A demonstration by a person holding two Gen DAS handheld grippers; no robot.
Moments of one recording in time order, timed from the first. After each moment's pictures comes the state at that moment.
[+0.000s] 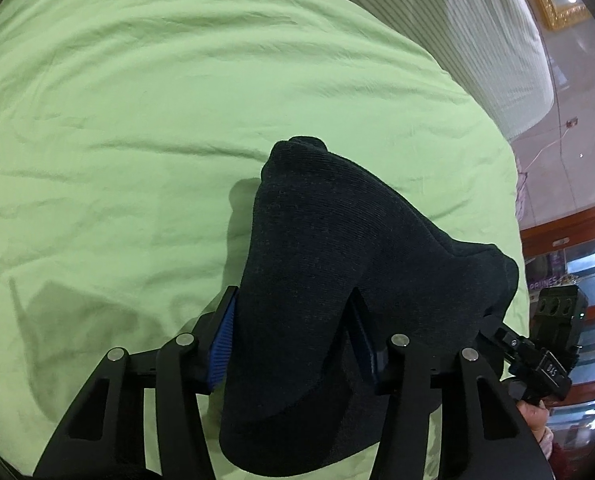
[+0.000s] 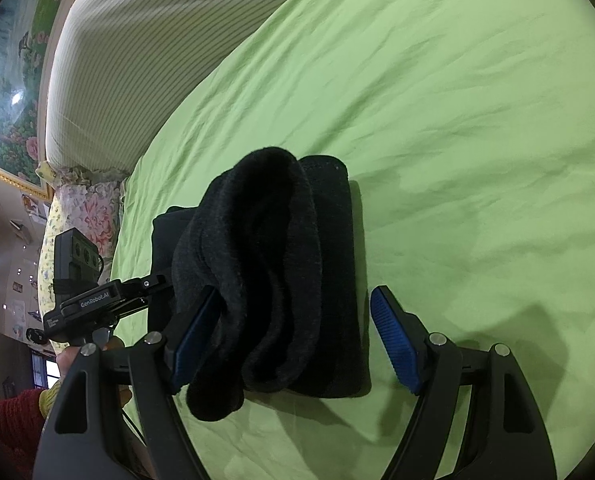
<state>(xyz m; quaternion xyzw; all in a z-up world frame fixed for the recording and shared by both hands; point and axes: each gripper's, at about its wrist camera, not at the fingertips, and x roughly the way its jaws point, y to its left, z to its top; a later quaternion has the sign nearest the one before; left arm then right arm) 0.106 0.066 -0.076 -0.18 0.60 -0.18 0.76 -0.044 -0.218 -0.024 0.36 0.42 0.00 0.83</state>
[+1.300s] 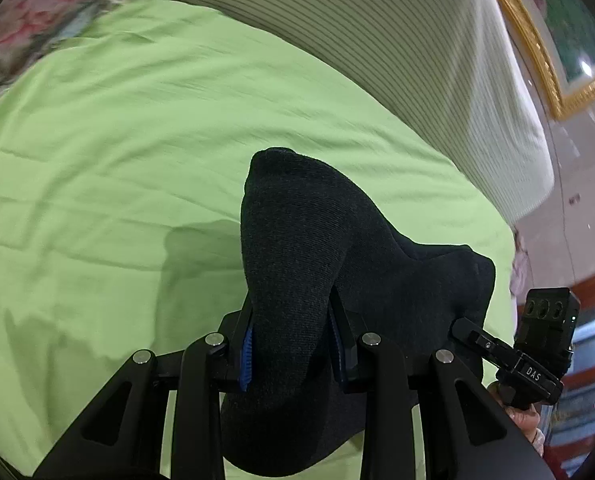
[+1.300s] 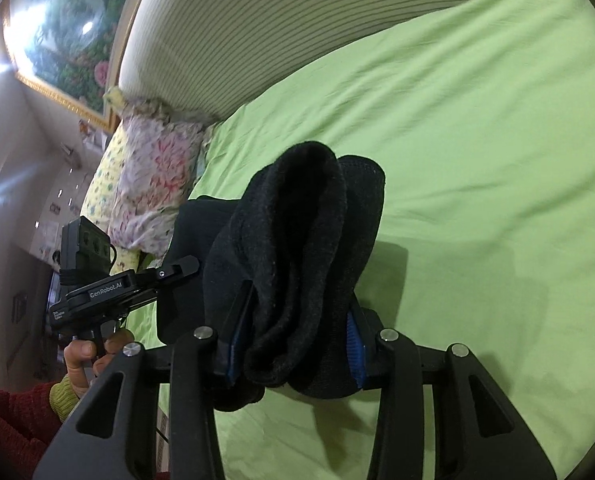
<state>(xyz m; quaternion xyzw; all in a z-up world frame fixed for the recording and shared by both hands) 0.051 0.218 0.009 -0.25 0.51 -0.09 0.82 0.042 -0.097 0.021 0.29 0.42 0.16 0.84</state>
